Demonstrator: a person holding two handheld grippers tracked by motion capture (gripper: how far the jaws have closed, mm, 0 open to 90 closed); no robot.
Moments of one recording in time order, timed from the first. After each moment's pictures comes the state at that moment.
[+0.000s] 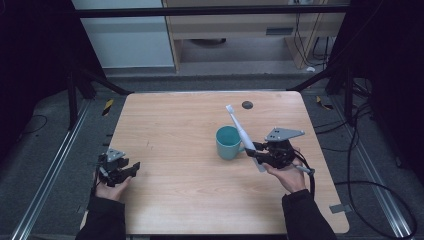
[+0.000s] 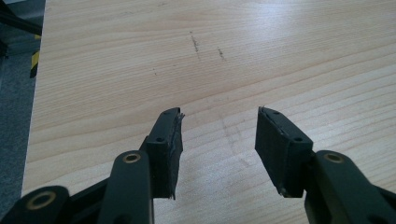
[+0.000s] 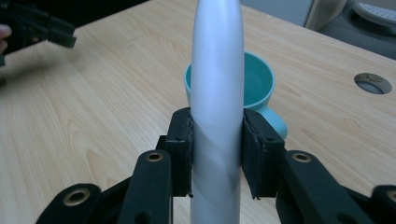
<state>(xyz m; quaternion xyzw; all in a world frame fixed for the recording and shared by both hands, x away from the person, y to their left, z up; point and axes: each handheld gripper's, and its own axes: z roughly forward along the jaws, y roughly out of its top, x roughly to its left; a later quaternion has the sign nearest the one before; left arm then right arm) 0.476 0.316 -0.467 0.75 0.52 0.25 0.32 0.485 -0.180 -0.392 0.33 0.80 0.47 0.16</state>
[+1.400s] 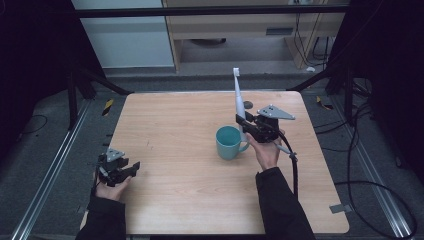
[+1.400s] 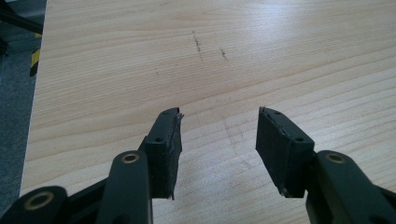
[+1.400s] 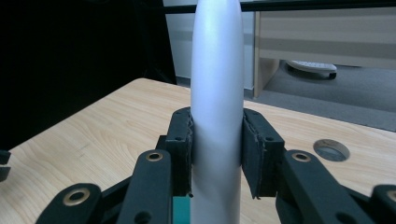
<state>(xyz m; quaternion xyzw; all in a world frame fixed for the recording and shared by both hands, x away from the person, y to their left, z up) 0.477 0.317 -0.468 0.74 0.53 0.25 0.32 0.542 -0.144 -0.380 0.41 0.68 0.56 0.24</state>
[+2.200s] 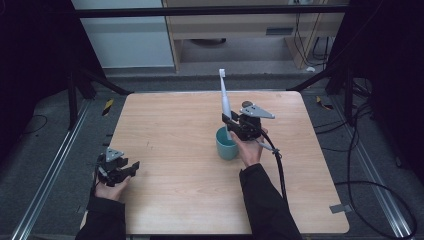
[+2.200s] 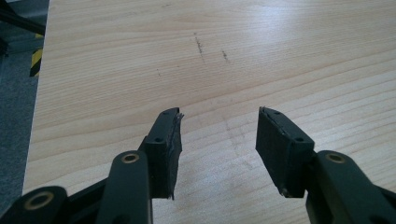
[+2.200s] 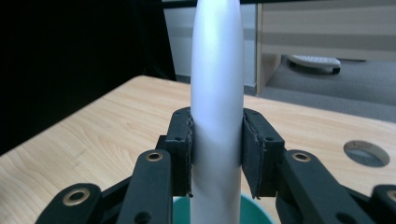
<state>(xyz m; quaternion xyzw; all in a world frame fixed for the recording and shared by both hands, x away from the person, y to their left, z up) 0.476 0.319 -0.468 0.74 0.53 0.25 0.33 0.562 -0.104 -0.400 0.42 0.68 0.55 0.24</state>
